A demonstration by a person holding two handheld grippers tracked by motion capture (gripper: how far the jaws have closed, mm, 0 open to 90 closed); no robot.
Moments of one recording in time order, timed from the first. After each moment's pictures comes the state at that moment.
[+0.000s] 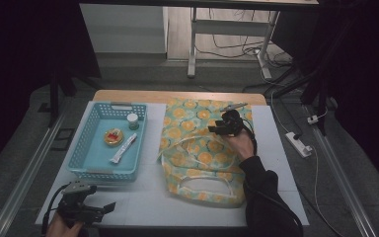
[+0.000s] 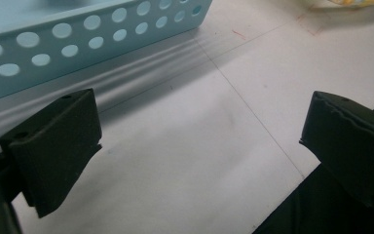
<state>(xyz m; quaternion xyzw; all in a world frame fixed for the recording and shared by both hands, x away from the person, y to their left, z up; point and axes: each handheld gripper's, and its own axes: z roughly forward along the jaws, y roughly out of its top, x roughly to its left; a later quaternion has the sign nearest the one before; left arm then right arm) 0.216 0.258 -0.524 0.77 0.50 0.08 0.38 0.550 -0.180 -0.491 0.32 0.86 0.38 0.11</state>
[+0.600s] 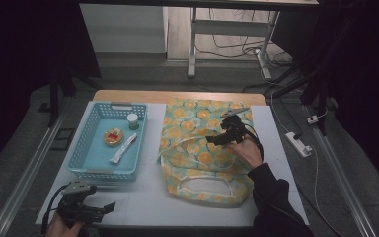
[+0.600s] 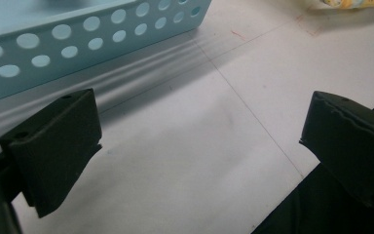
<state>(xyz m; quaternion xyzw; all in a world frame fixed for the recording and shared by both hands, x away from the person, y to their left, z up) 0.215 0.258 -0.523 0.77 0.50 0.09 0.38 0.508 -0.180 -0.474 0.30 0.88 0.37 0.10</state>
